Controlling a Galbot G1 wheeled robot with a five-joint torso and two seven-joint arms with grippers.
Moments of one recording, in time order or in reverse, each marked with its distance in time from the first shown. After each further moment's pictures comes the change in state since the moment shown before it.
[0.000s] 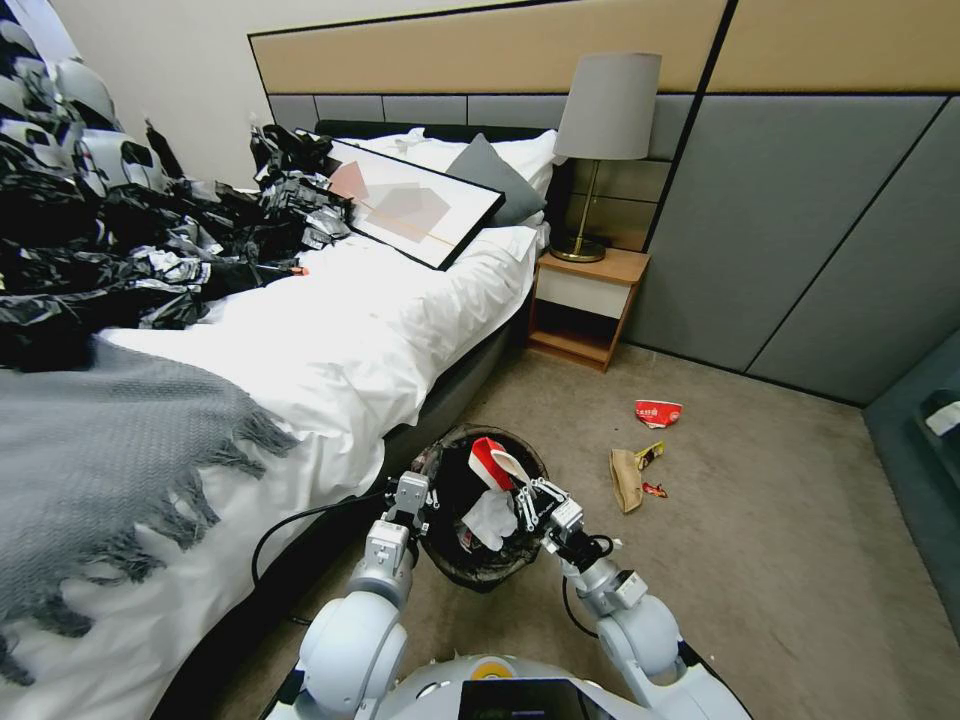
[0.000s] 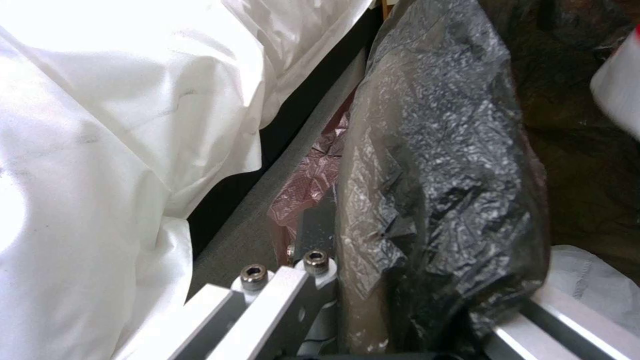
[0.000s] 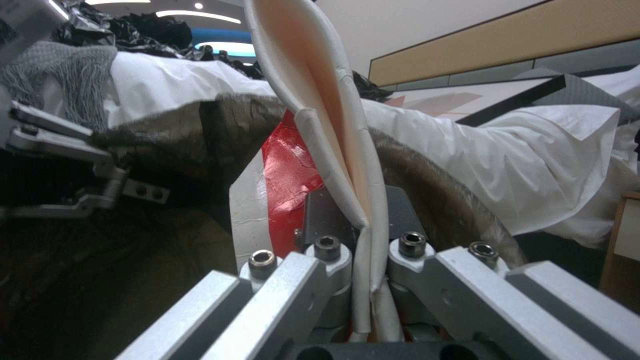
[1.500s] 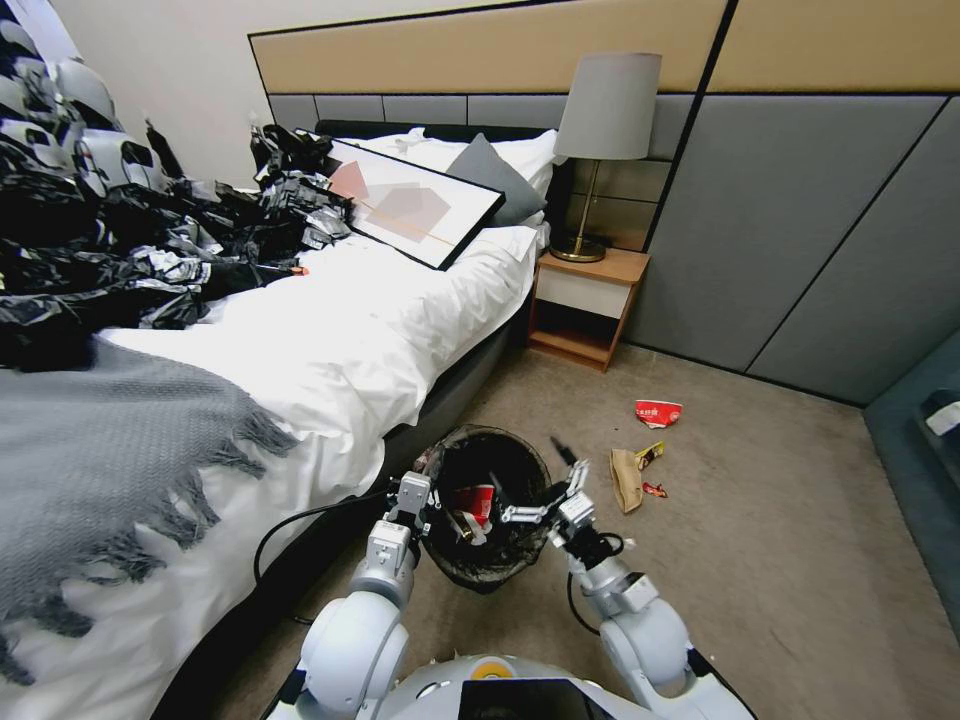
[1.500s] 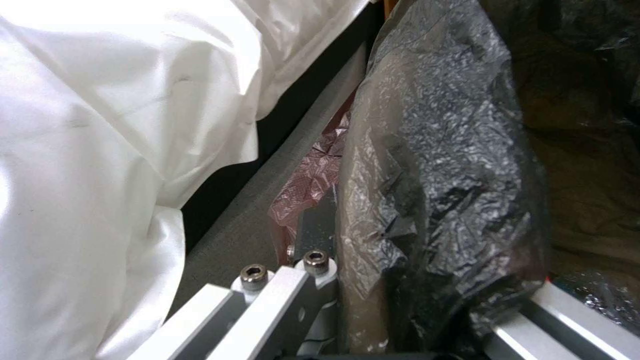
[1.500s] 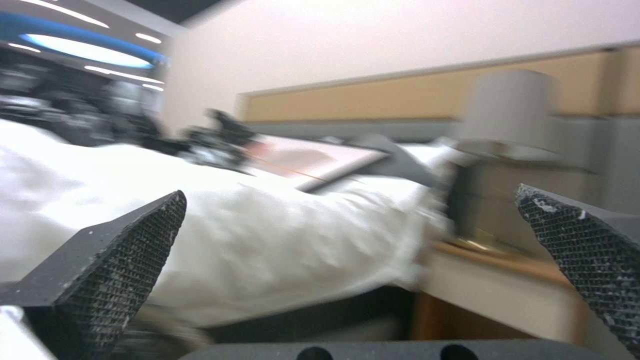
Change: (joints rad) left arm 0.003 -0.030 -0.007 0.016 -0.001 -0.007 0.002; right arm -0.123 0.132 0.090 0.296 -0.221 -0.158 0.389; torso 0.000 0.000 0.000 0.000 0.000
